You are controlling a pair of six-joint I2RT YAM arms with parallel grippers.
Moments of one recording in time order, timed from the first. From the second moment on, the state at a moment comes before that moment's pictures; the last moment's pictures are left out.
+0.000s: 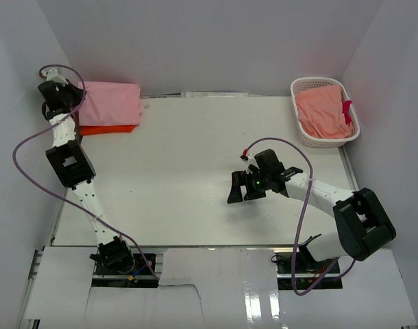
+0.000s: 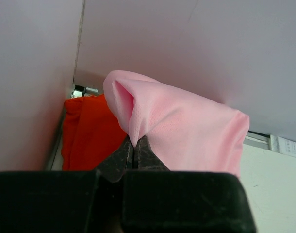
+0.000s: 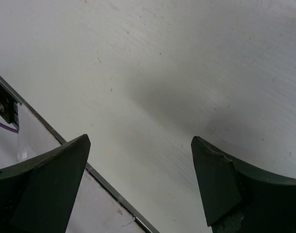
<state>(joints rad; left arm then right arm) 0.47 2.55 2.33 0.00 0.46 -0.28 0.58 1.40 0.72 -0.28 -0.46 0.34</state>
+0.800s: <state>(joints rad) 0.47 2.70 2.39 0.03 0.46 -0.24 0.60 1.44 0.72 -0.26 -0.46 0.36</state>
